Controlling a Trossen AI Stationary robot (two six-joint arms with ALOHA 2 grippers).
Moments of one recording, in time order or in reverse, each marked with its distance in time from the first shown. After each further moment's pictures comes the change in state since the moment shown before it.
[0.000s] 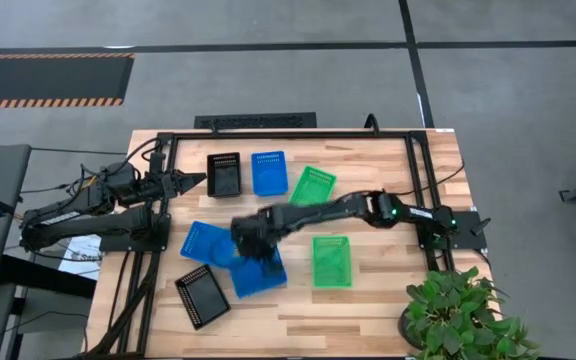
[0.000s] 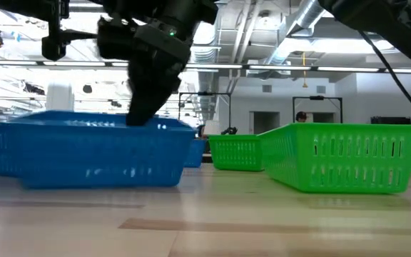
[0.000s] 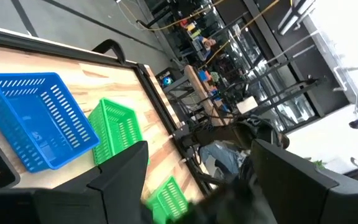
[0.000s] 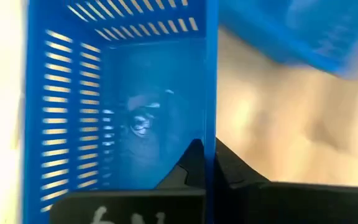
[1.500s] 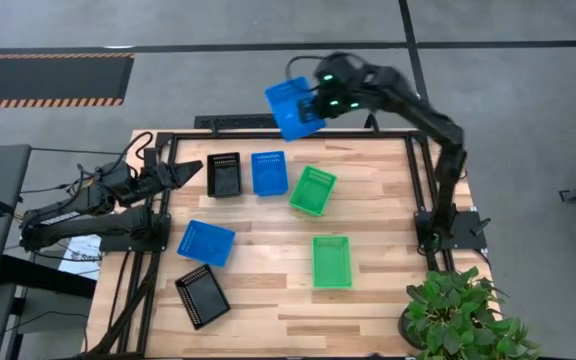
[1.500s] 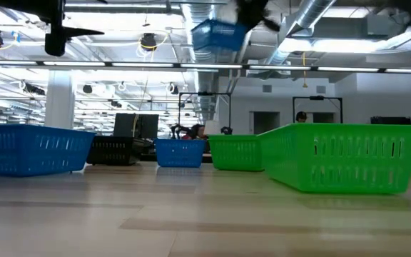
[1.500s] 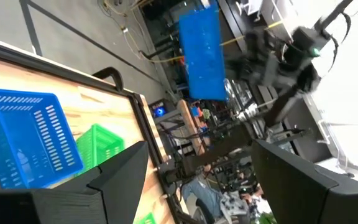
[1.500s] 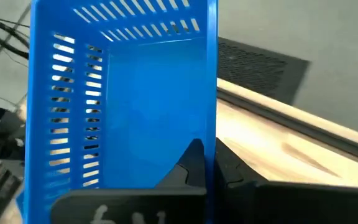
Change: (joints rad) left arm 0.000 0.000 0.000 0.077 -0.138 -0.132; right arm -0.566 -0.608 0.000 -0.274 0.295 0.799
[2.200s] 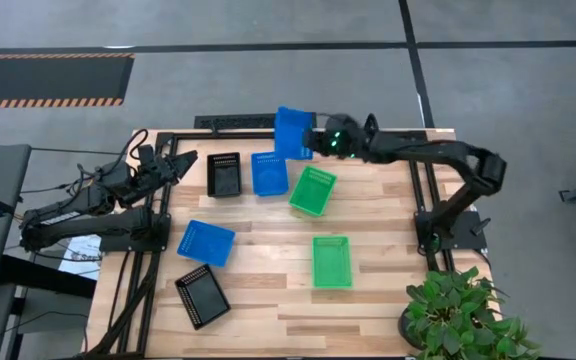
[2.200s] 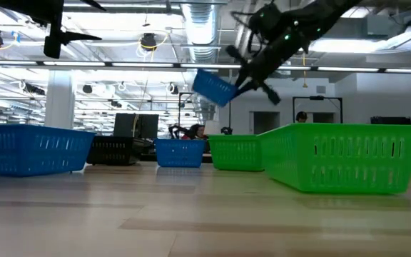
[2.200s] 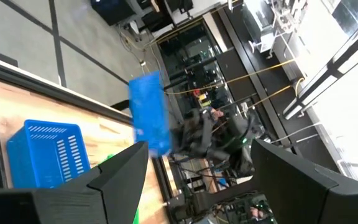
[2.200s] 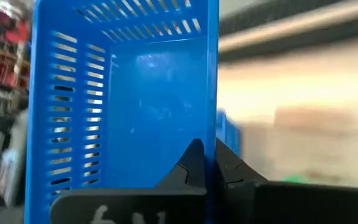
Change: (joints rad) left arm 0.000 0.000 0.000 0.000 -0.164 -0.021; right arm 0.034 -0.270 -1.231 1.236 -0.071 0.501
